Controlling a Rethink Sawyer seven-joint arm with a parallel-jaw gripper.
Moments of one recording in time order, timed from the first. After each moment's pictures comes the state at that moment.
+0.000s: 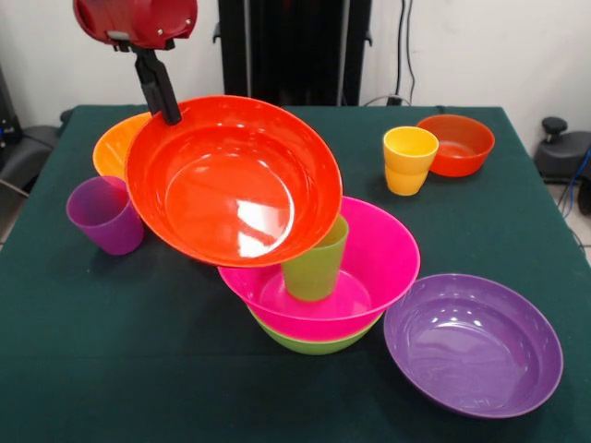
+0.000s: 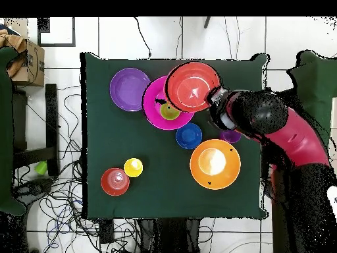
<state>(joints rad) -0.65 -0.78 0.26 1.58 0.13 0.72 1.96</state>
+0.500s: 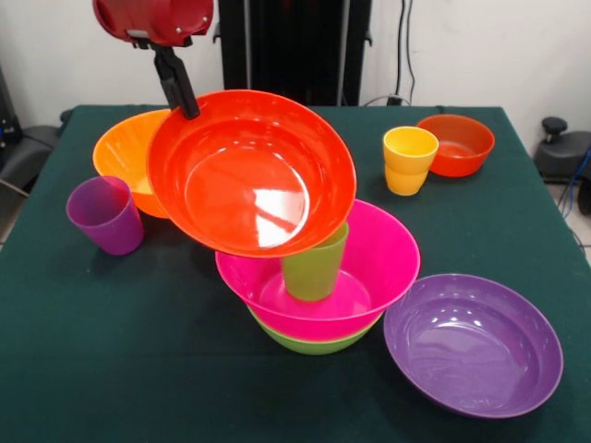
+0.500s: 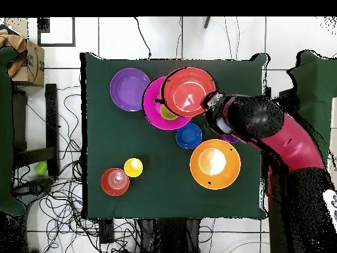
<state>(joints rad) -0.65 -0.79 0.26 1.64 0.15 0.72 1.96</state>
